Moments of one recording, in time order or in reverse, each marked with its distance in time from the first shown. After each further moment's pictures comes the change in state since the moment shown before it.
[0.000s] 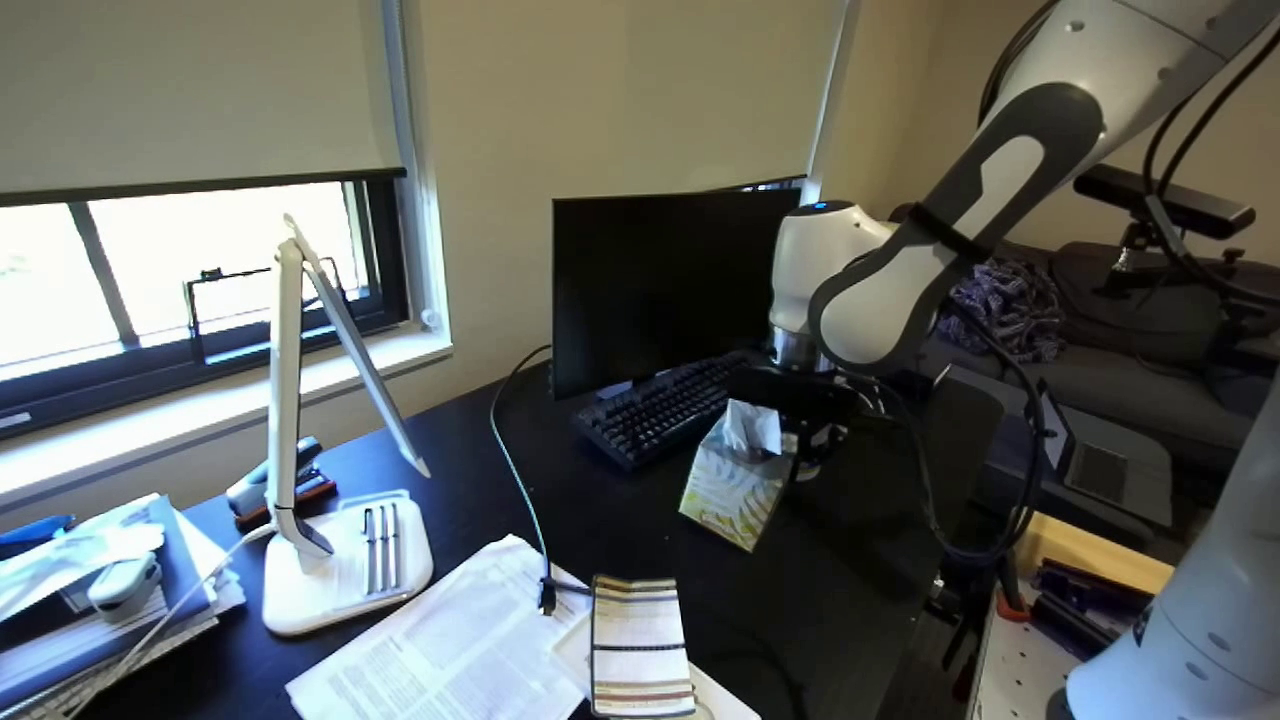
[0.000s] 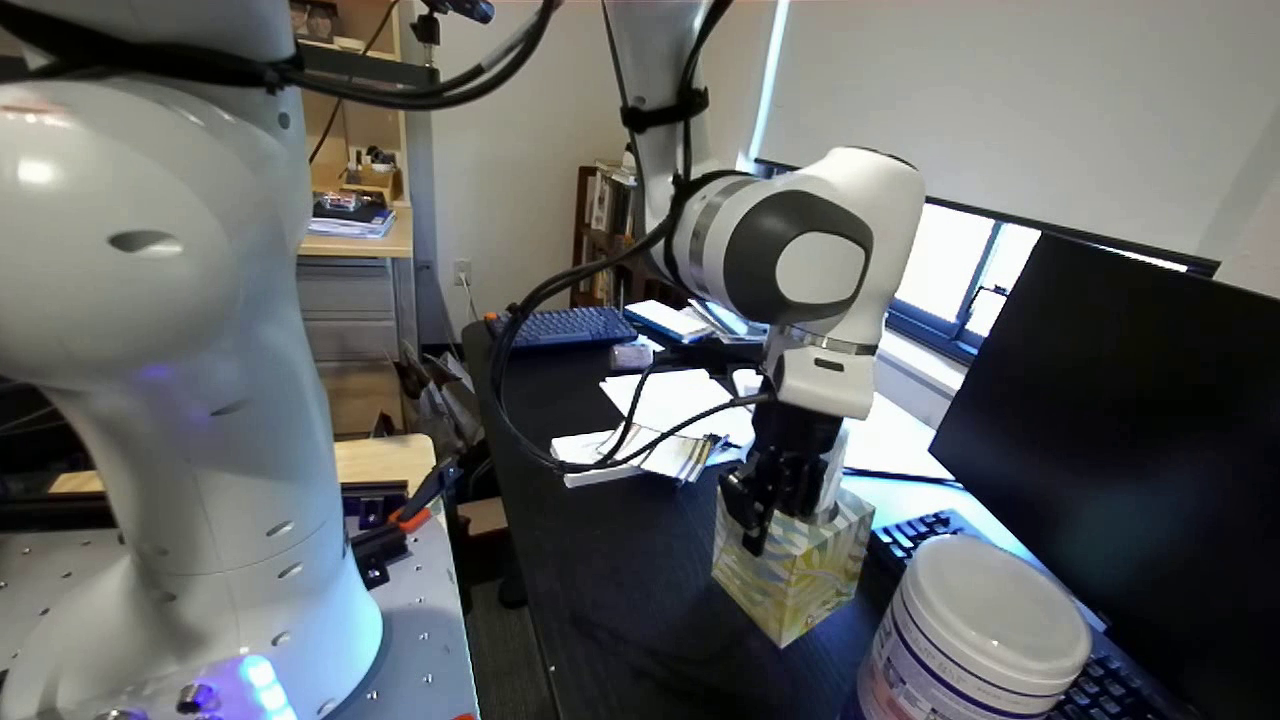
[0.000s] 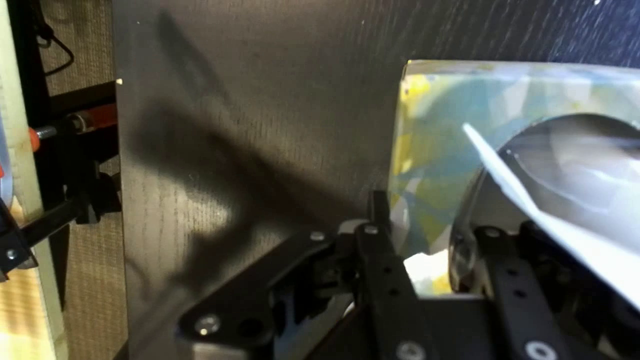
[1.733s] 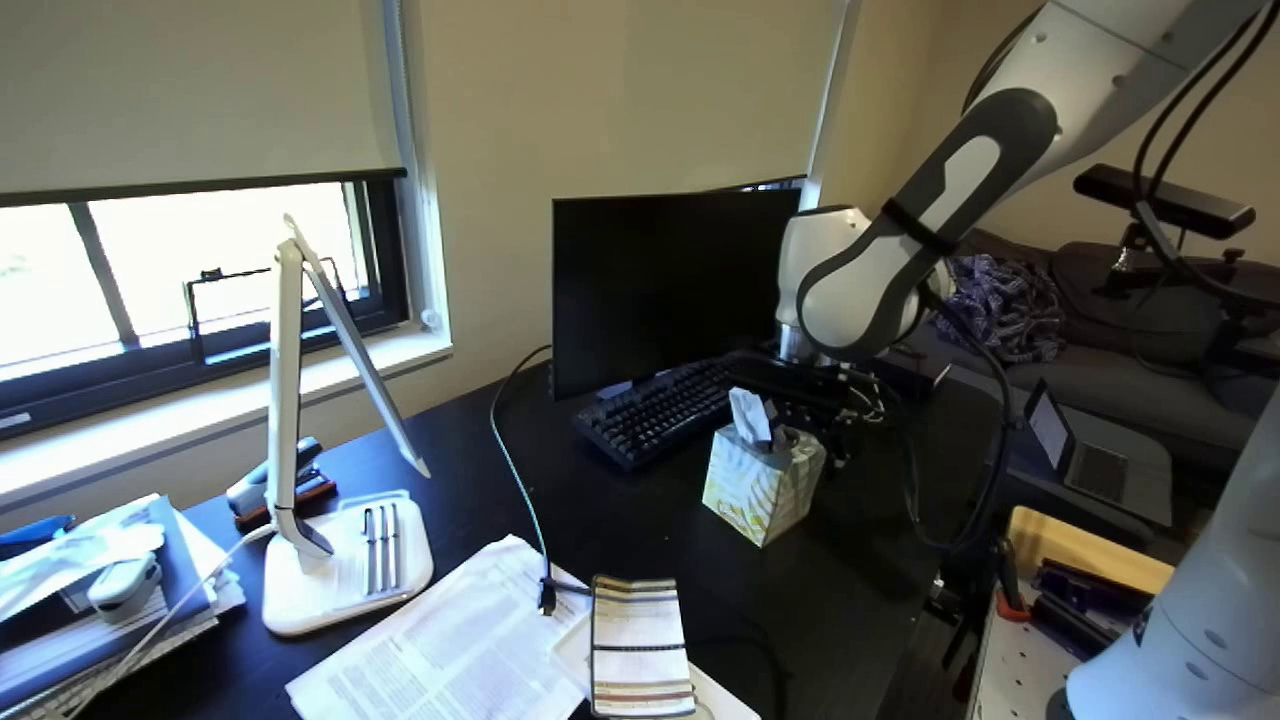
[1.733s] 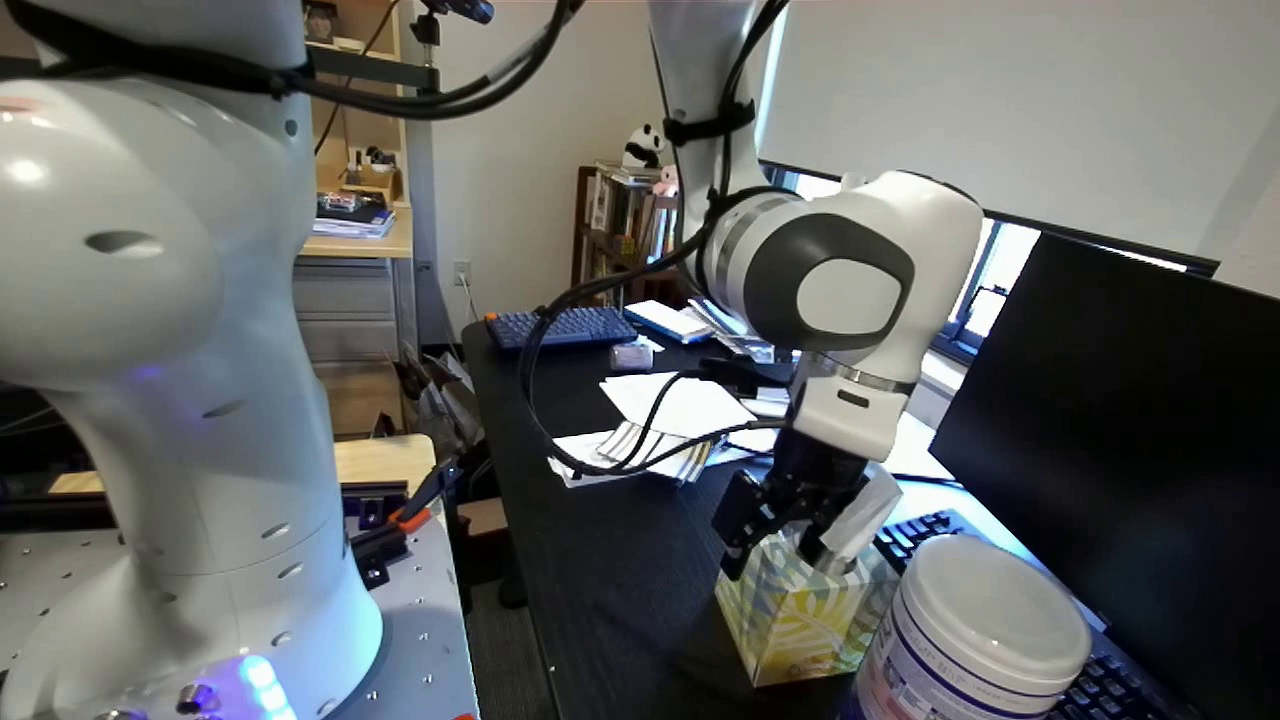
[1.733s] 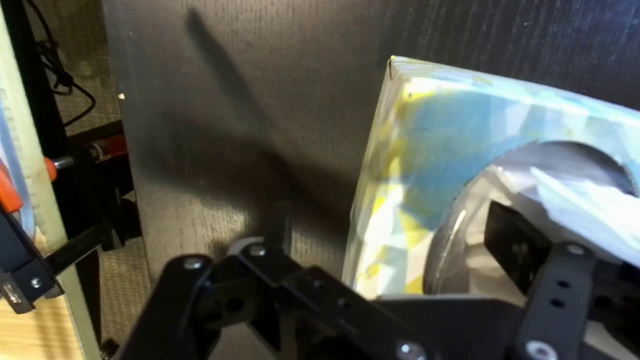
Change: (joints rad) arm -0.039 0.056 -0.030 0.046 0.104 -0.031 0.000
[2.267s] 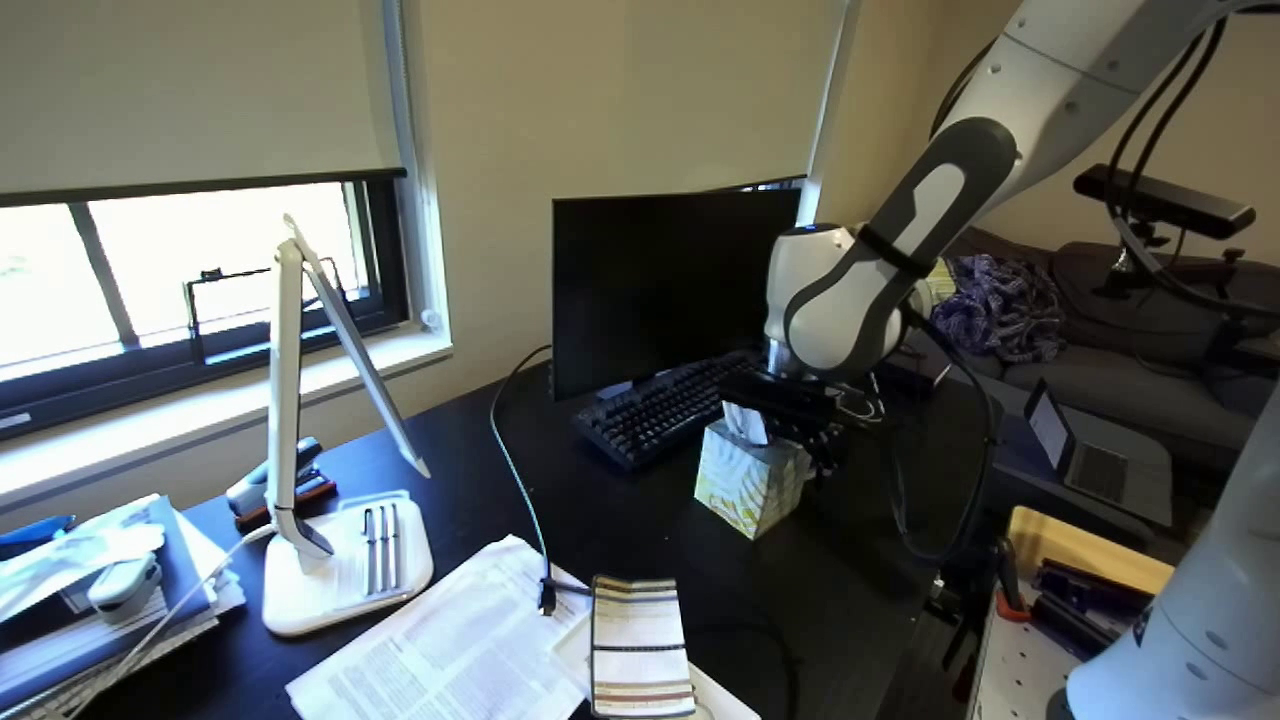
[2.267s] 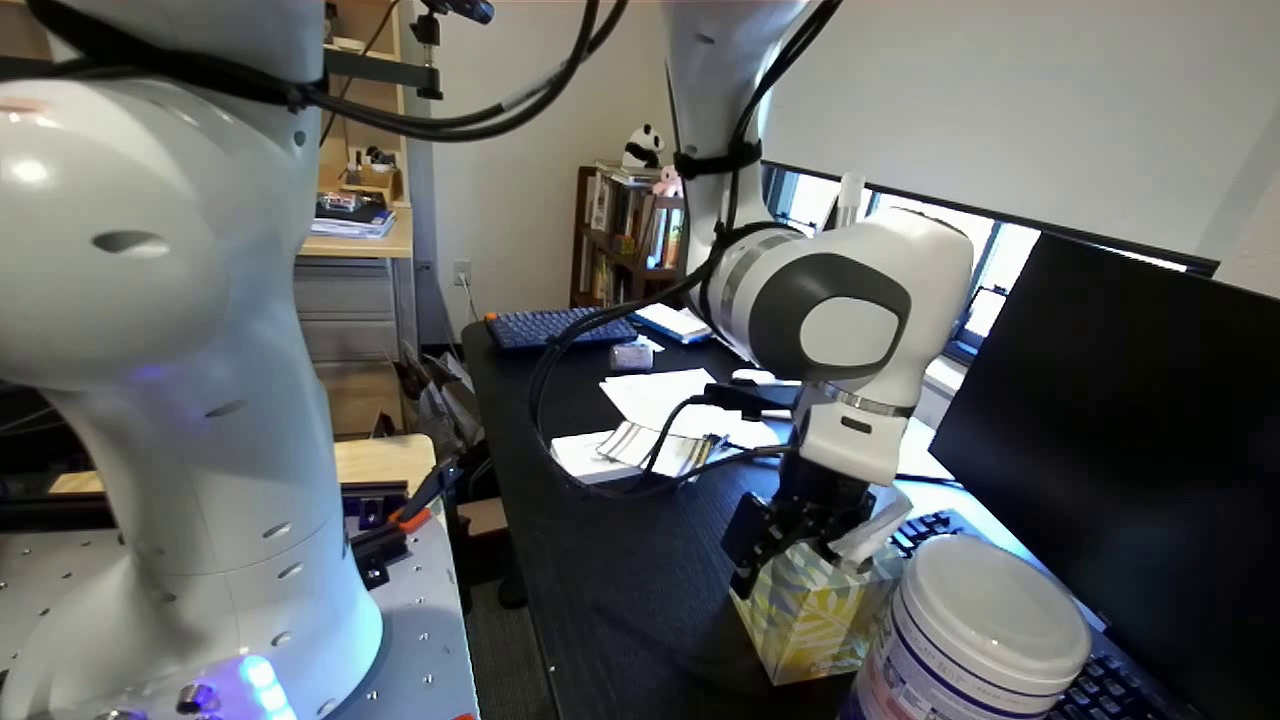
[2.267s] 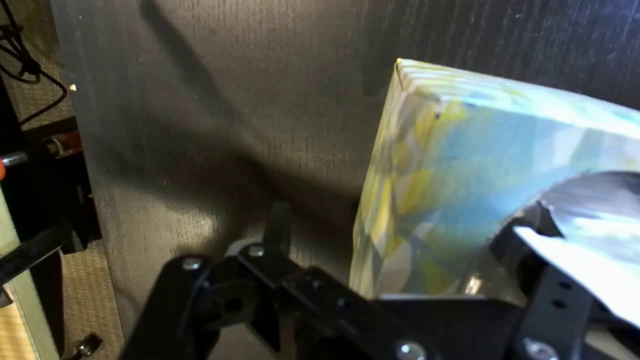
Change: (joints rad) arm 0.013 0.090 -0.005 0.034 -0.007 0.072 -0.007
